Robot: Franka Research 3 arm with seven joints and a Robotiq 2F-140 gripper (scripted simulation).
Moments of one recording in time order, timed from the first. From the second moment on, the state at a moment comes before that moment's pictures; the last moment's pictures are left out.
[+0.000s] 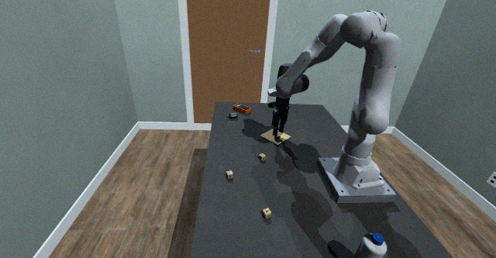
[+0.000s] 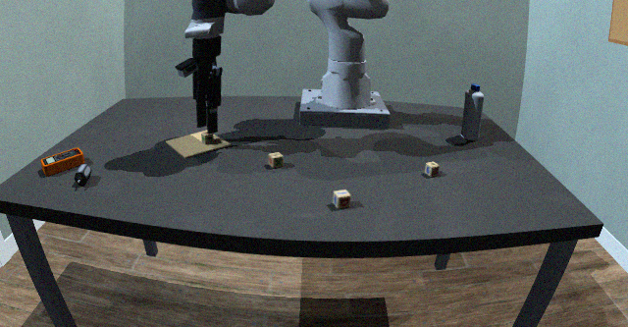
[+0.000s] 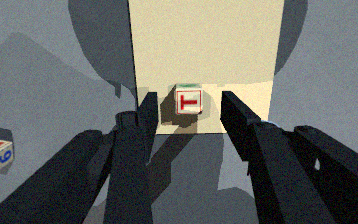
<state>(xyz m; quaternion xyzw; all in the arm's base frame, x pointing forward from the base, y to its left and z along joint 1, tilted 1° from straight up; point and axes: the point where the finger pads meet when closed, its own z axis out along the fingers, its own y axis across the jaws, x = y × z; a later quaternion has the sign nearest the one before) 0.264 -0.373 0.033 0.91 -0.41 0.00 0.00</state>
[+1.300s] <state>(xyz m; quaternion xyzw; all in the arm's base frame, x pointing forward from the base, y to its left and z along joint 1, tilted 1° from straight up) 0.262 -0.372 0.016 0.91 -0.41 0.00 0.00</state>
